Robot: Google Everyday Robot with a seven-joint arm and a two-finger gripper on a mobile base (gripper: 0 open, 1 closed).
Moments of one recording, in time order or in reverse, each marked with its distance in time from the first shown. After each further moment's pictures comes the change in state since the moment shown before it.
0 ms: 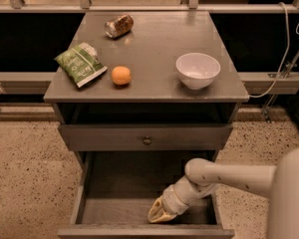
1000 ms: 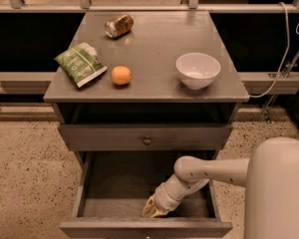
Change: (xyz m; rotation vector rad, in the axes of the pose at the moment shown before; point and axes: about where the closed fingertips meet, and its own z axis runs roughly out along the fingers) arm 0.003 -0.027 0.019 -0.003 0.046 -0.008
